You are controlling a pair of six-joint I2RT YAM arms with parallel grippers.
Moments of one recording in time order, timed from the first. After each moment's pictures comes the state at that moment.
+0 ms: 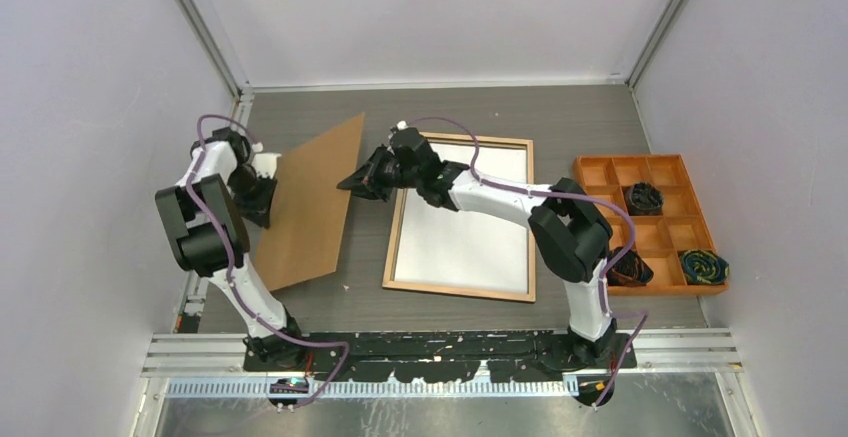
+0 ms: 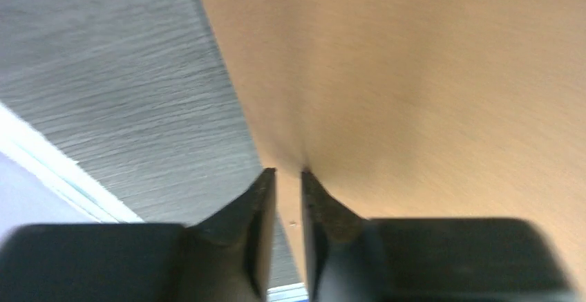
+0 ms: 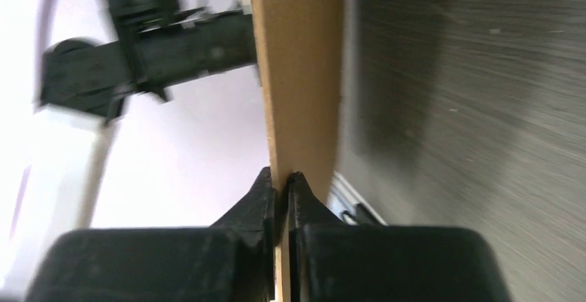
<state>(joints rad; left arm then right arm) 0.34 1.90 1.33 -1.00 0.11 0.53 0.87 2.00 1.45 0.22 -0.35 1.46</state>
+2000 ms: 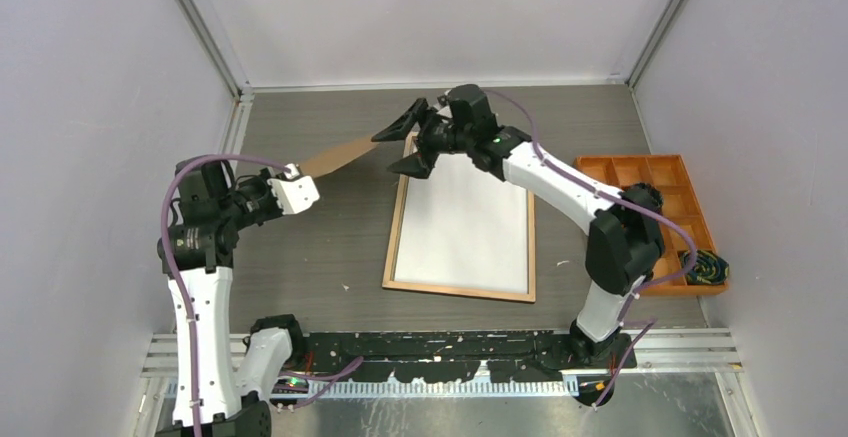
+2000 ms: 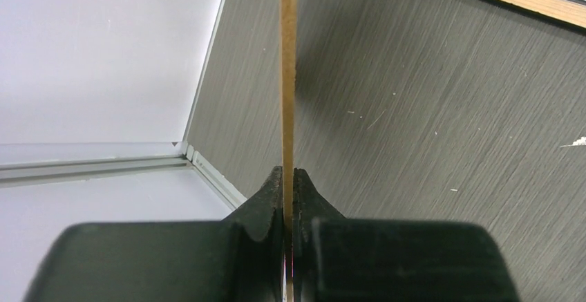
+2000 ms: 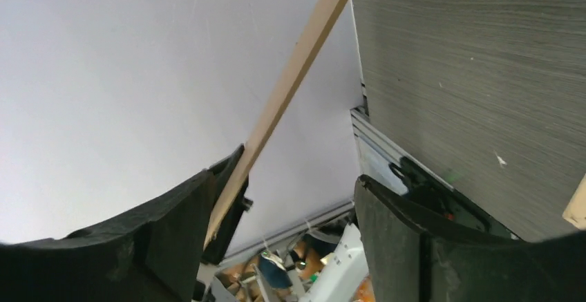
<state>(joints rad) 0.16 0.83 1.15 -0.96 0.63 1.26 0.65 1.79 1.48 -0.09 -0.54 1.55</state>
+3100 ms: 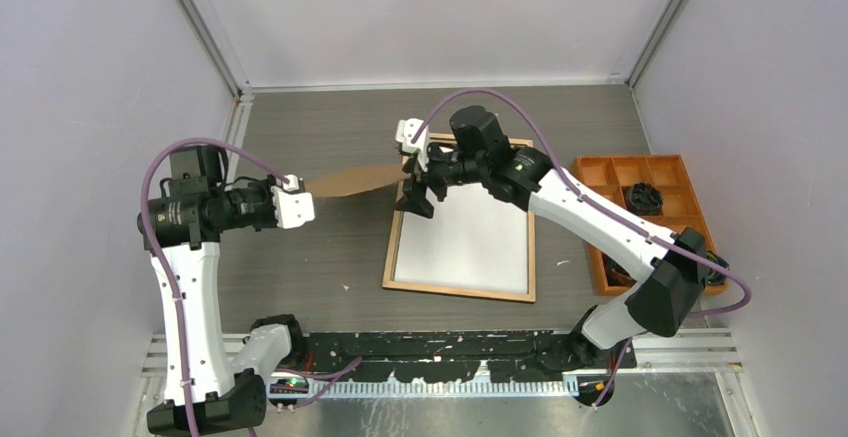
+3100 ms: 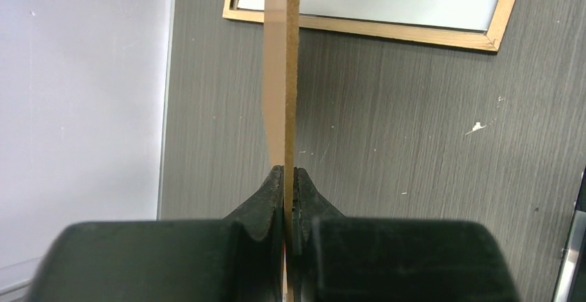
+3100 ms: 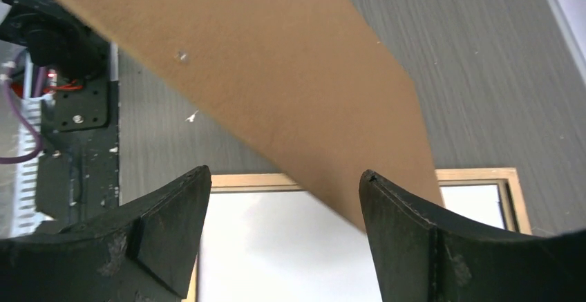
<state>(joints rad) 0.16 0.97 1.40 -1.40 0.84 1.58 0.79 1.48 1.40 -0.39 -0.55 -0.33</state>
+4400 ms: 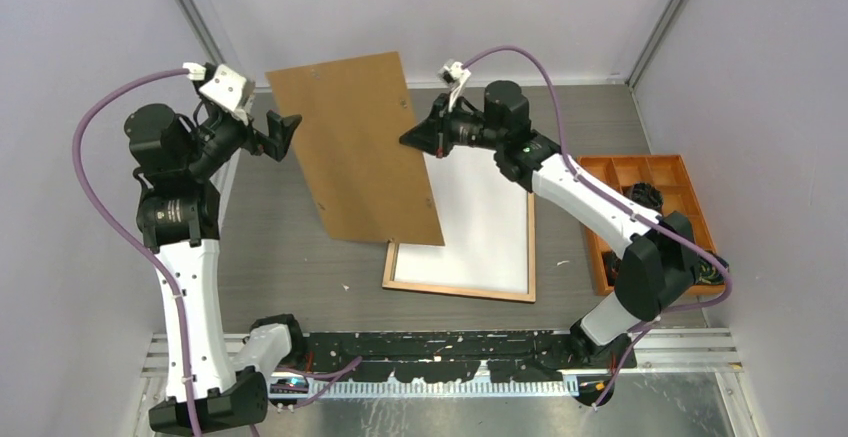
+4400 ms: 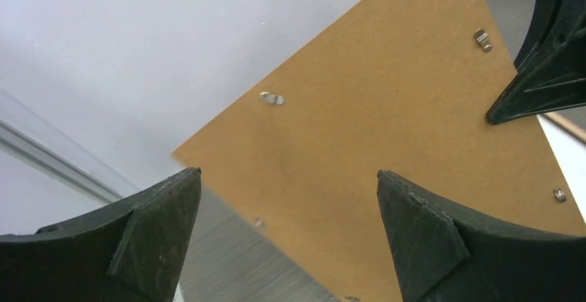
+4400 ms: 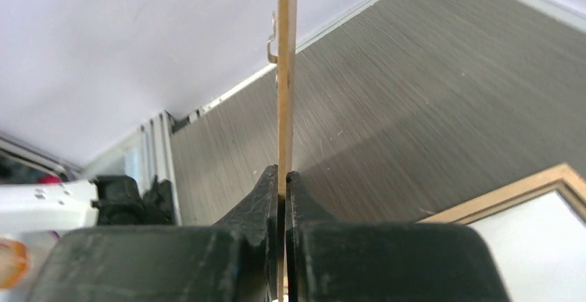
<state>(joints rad) 0.18 0.98 1.40 -0.46 0.71 0.33 0.64 1.56 1.35 0.10 -0.61 0.25</state>
